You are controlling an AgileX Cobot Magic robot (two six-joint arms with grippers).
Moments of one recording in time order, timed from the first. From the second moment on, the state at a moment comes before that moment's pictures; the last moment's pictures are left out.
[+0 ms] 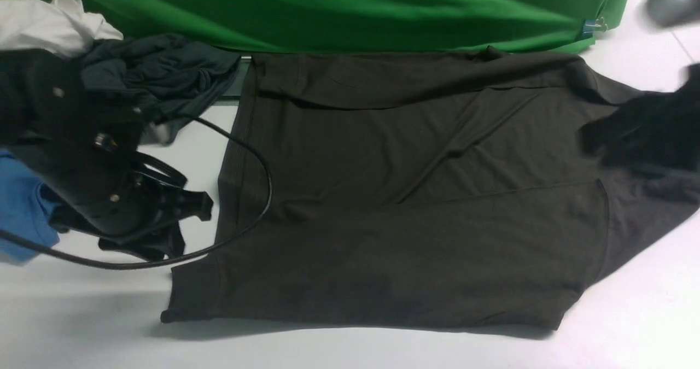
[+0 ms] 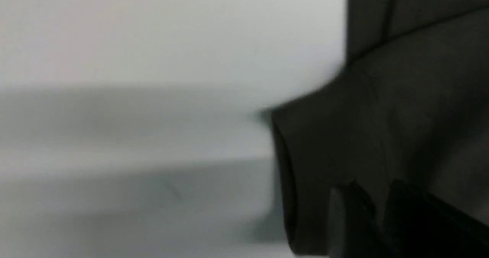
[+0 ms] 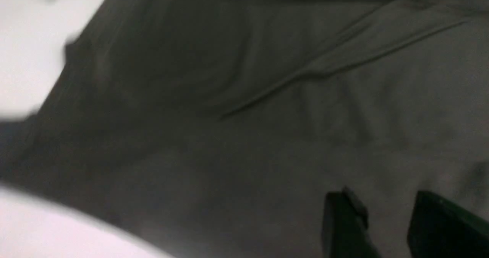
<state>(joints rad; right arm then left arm) 0.44 1.13 -0.97 0.05 0.72 0.05 -0.09 1.60 -1.00 -0.13 0.91 -0.06</state>
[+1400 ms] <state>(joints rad) 0.54 1.21 -0.97 0.05 0.69 0.02 -0.09 1.69 -1.26 -0.14 0.91 0.03</state>
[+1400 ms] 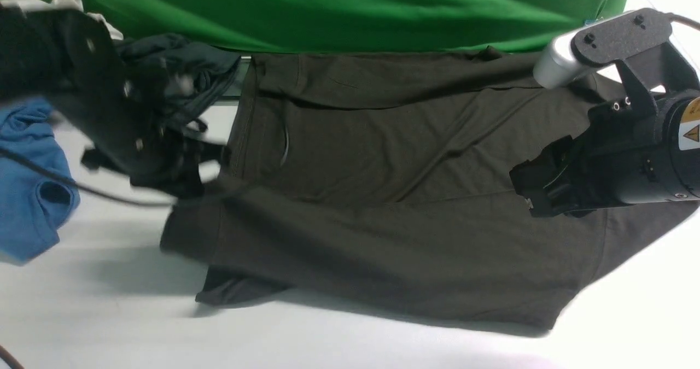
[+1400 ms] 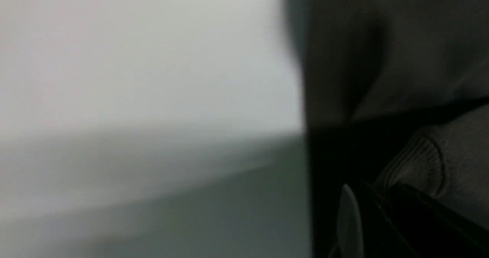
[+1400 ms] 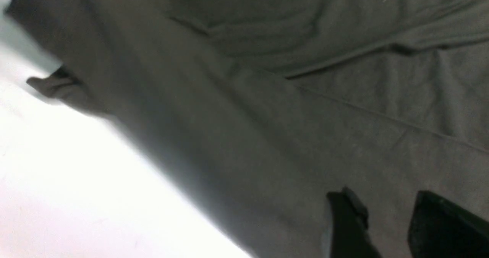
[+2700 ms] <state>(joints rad) 0.54 1.21 -1.12 0.07 0.66 0.04 -0.06 2.01 -1.72 -0.39 0.71 0.05</state>
